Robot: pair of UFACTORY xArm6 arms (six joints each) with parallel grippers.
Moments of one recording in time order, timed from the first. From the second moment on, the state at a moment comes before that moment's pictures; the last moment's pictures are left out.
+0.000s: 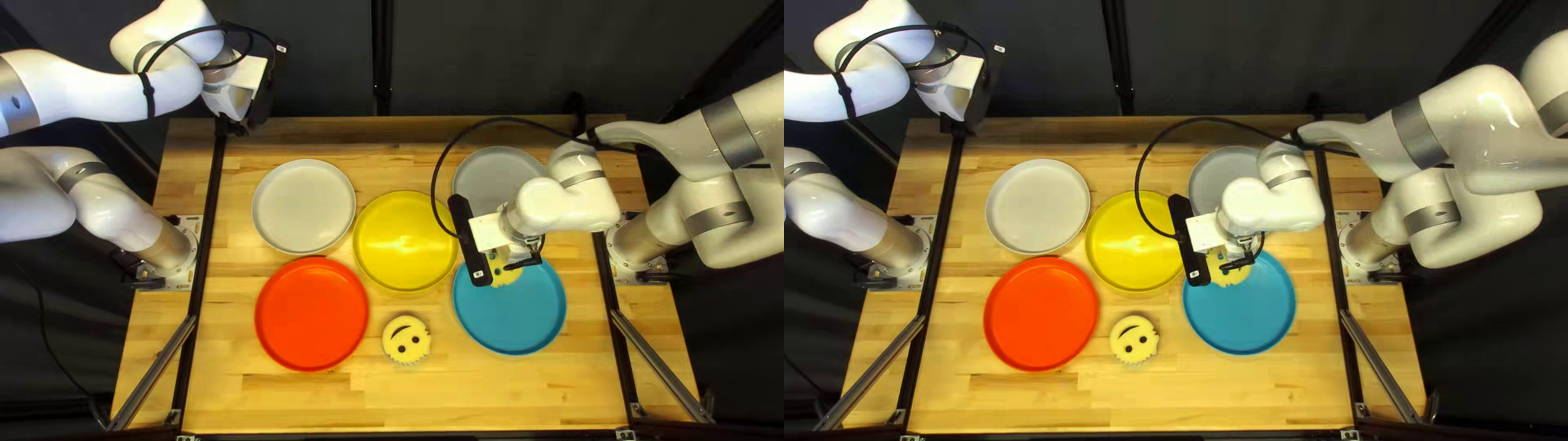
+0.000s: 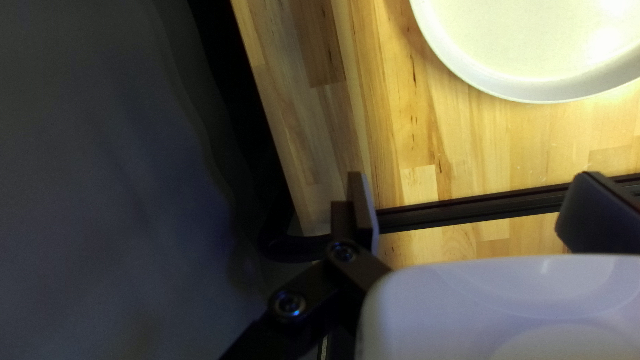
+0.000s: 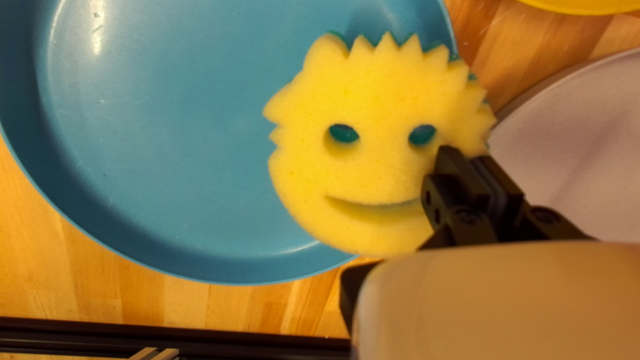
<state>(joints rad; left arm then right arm) 0.81 -0.64 -0.49 0.02 1.03 1.06 0.18 -0.20 -0.50 -0.17 0.77 0.03</state>
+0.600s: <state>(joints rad) 0.81 -0.64 -0.49 0.02 1.03 1.06 0.35 -0.03 -0.62 -0.24 0.77 0.22</state>
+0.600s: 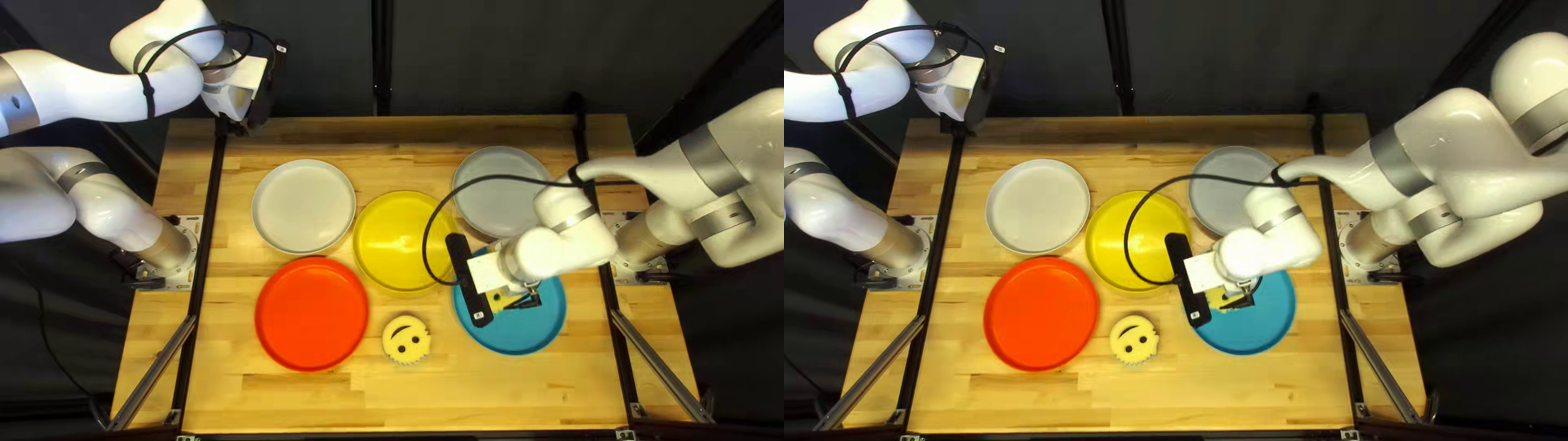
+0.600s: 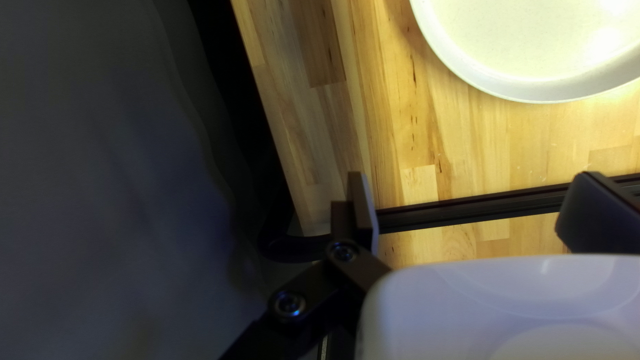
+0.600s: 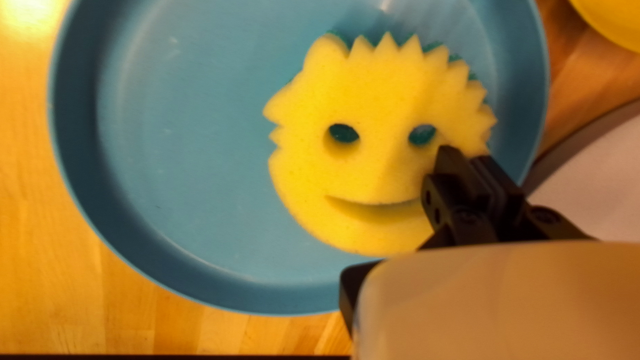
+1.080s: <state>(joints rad) 0.81 -0.64 -0.49 0.02 1.03 1.06 0.25 -0.02 -0.61 -0.26 0.75 0.14</state>
